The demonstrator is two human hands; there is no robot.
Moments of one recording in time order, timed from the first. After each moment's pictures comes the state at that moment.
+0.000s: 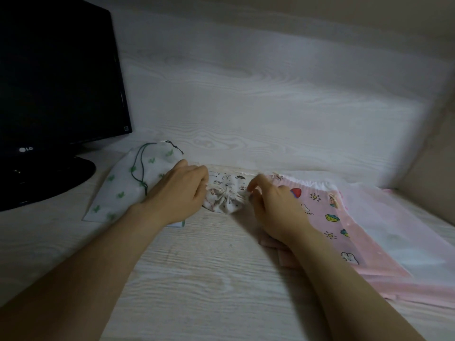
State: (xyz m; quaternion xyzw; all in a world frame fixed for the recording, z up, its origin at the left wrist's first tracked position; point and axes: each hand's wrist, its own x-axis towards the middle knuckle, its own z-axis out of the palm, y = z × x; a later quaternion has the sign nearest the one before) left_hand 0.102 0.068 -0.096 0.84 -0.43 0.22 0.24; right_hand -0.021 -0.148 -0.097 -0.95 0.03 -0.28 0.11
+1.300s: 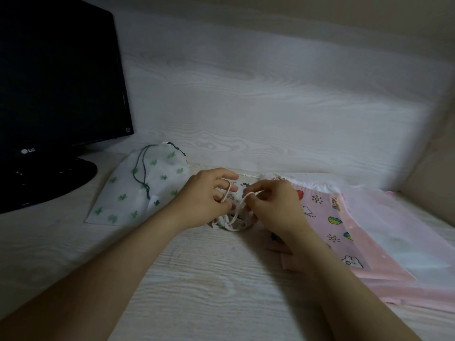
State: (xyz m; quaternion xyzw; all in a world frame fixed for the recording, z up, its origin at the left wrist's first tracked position) left_hand 0.077 0.039 -0.091 0.76 -0.39 -0.03 0.51; right_hand -0.021 -0.129 -0.083 -0.87 0.12 -0.27 0.40
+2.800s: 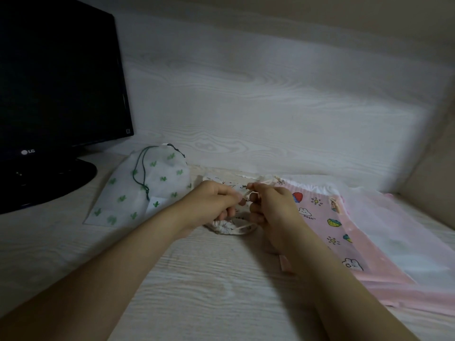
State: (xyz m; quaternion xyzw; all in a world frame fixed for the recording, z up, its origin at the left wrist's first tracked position) left_hand 0.059 0.034 -0.081 0.75 -0.32 -0.17 0.55; right_hand -0.008 -0.116 -0.081 -0.60 0.19 -0.21 0.75
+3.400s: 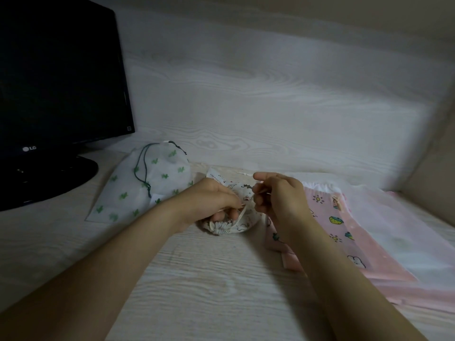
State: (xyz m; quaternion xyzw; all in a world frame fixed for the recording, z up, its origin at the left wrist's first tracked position) left_hand 0.061 0.041 -0.075 0.75 -0.33 -0.23 0.52; right_hand -0.018 -0.119 -0.069 -0.64 0.16 -0.26 0.71
